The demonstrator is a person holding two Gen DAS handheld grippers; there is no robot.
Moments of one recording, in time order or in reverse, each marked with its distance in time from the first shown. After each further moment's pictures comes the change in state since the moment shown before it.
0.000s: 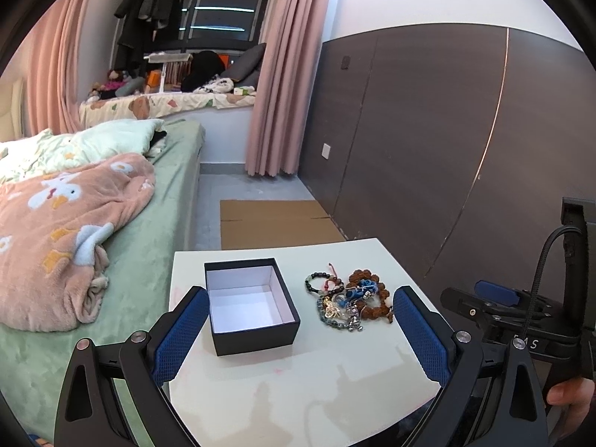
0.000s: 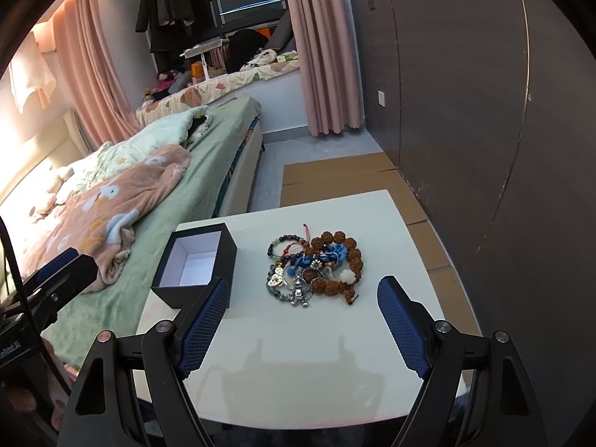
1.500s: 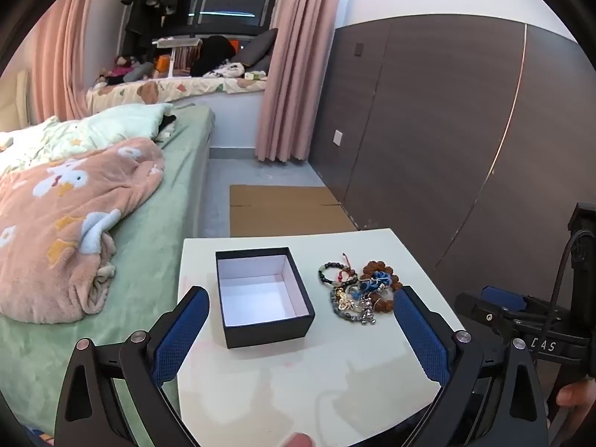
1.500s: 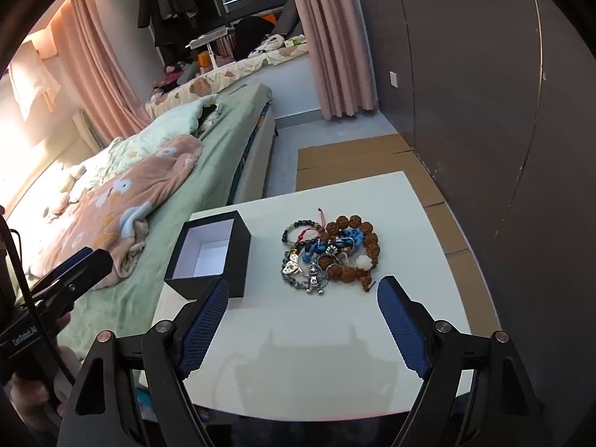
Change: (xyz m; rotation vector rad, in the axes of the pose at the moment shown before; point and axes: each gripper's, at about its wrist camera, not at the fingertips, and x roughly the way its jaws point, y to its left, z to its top) left arm 0.019 0.018 0.005 -0.019 0.081 0.049; right arm 0.011 -0.003 -0.001 0.027 0.058 0.071
